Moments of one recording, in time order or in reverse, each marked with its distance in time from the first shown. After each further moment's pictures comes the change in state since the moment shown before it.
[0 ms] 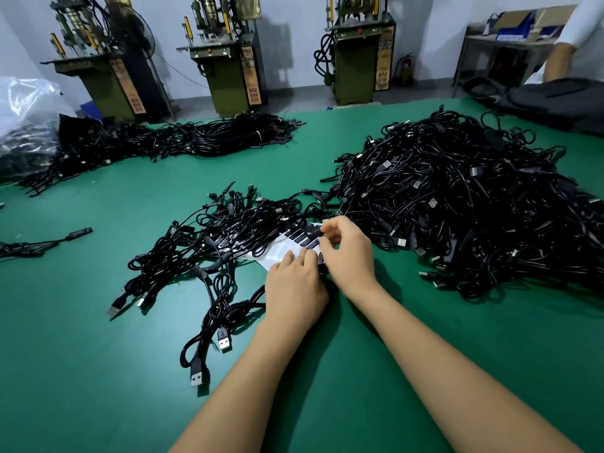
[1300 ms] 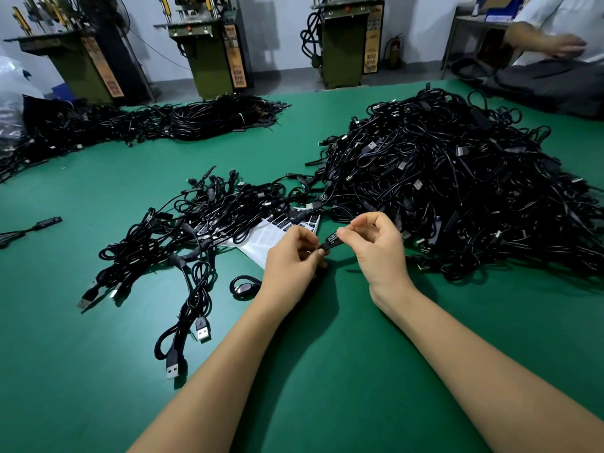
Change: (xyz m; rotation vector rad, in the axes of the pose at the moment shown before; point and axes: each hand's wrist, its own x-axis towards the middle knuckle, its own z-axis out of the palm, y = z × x) left_hand 0.009 0.010 0.005 -1.054 -0.084 -0.283; right_hand -0.022 0.023 -0.046 0.621 0.092 0.263
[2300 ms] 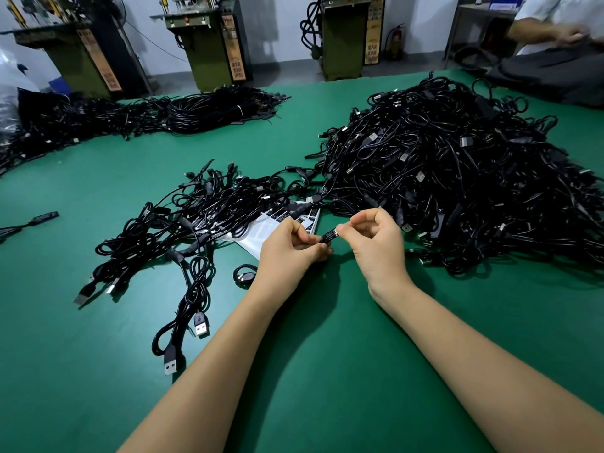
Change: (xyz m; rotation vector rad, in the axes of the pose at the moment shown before) left_hand 0.003 0.000 -0.004 -0.330 -0.032 -0.054; right_hand 0.002 0.008 0.002 -0.105 0.051 -0.010
